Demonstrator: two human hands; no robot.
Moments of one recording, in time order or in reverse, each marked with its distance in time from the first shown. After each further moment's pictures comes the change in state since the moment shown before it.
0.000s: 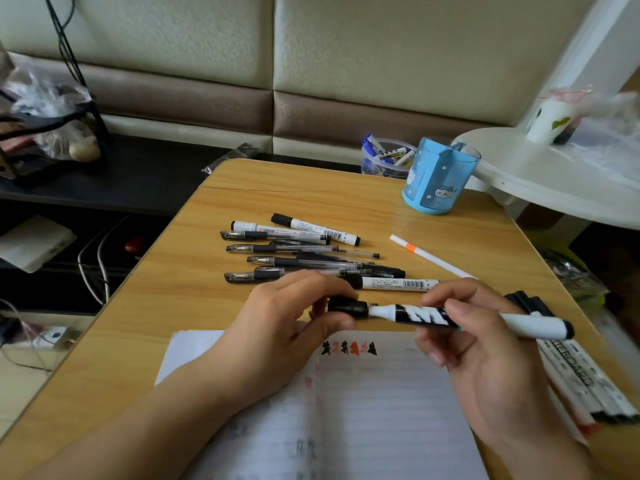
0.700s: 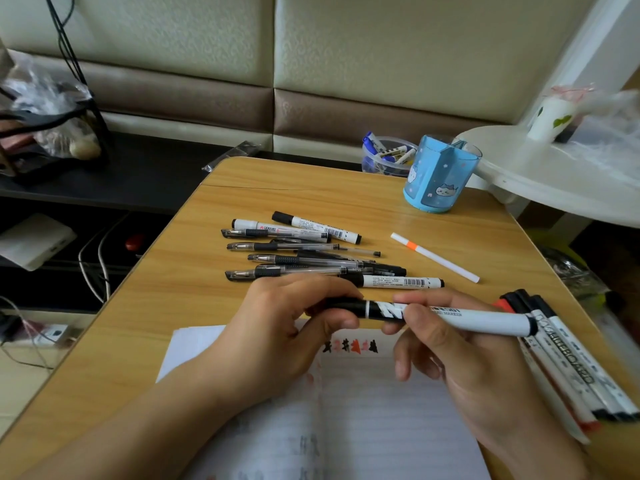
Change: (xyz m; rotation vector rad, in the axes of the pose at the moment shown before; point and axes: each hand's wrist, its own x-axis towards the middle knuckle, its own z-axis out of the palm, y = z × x) left_hand 0.003 0.011 -0.005 -0.021 0.021 0.038; right_hand -0.002 -0.002 0.008 -0.049 -0.168 0.010
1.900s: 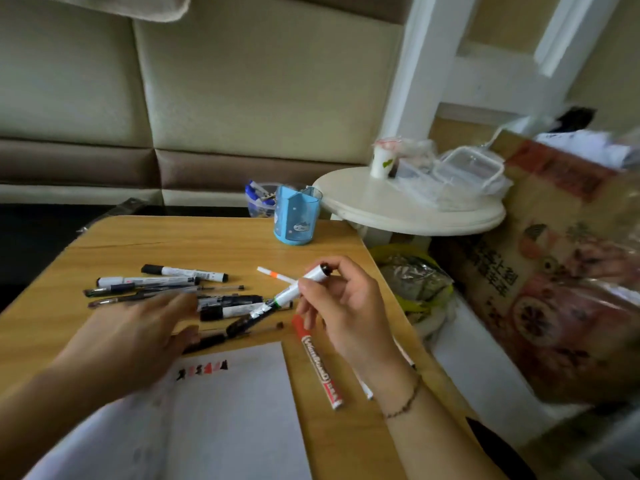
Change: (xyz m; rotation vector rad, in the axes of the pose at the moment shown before) left_hand 0.030 -0.011 0.001 0.931 -0.373 -0.011; right_hand -0.006 -0.041 -0.070 -0.088 0.180 -0.185
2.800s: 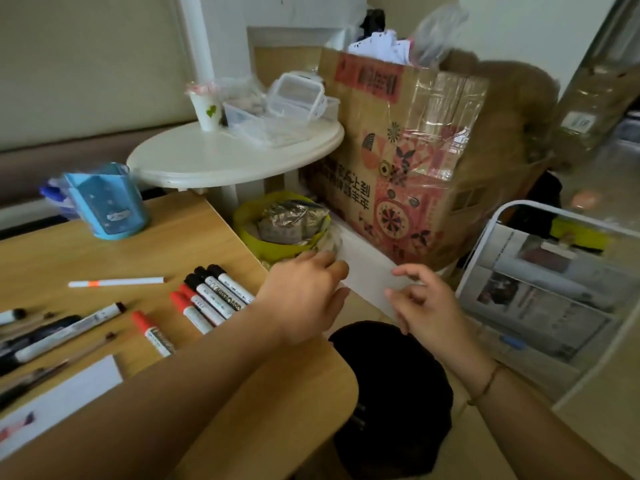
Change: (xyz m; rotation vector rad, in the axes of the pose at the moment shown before) left_hand 0.122 0.327 -0.005 -0.330 0.100 0.700; right_hand -0.170 0.010 -0.235 -0.567 0.652 0.276
